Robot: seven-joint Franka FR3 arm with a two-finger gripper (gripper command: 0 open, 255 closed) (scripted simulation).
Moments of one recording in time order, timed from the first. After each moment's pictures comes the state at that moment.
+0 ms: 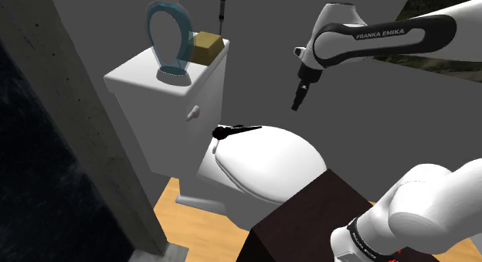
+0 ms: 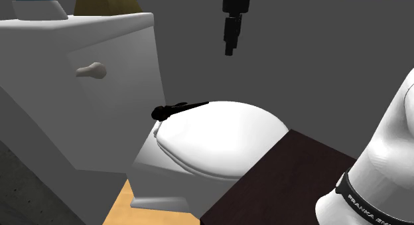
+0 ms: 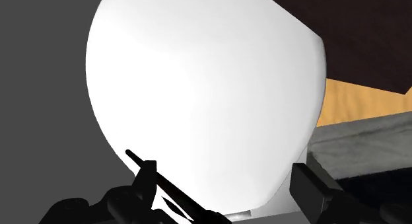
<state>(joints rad) 0.08 -0.33 -0.22 -2.33 -0.08 2.04 -0.62</state>
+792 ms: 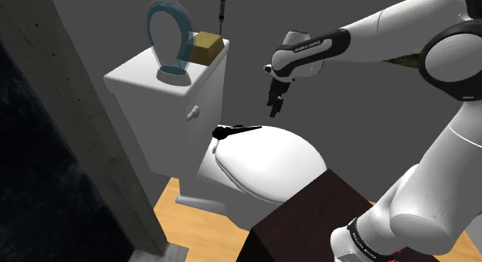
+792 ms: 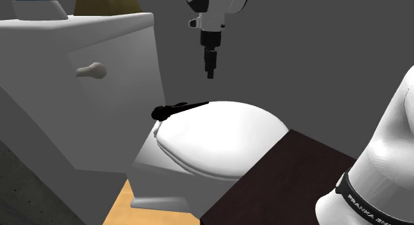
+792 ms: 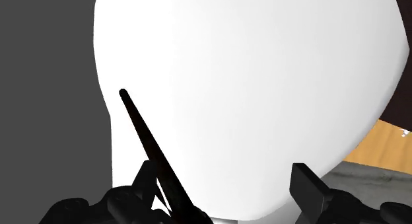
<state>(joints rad) 0.12 0.16 -0.28 -2.08 0.14 2.21 -1.18</state>
